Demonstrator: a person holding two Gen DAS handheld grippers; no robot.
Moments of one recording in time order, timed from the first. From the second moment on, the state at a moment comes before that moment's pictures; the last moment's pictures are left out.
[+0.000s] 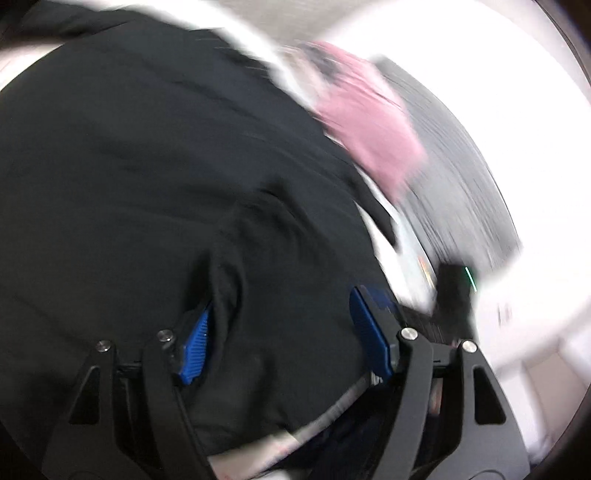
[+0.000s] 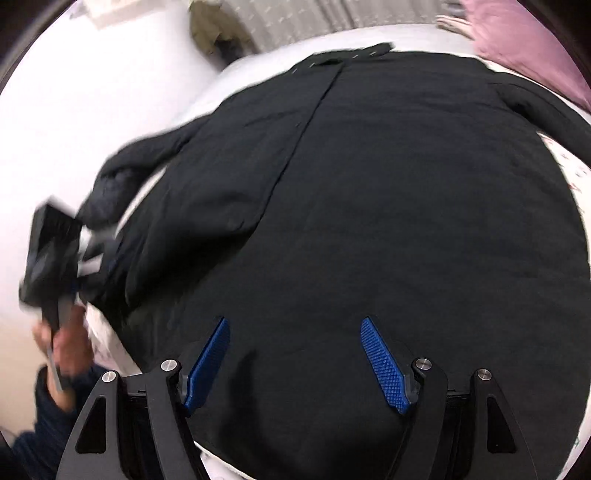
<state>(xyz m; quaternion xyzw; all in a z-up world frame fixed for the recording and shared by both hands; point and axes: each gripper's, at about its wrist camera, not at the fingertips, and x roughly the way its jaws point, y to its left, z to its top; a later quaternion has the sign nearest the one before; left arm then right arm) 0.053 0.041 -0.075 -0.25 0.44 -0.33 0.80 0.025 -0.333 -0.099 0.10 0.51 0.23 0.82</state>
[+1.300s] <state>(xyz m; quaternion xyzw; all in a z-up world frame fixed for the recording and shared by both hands) 0.015 0.181 -0.089 -0.24 0.49 0.06 0.83 -0.035 -0.526 -0.082 0.27 0.50 0.07 0.82</state>
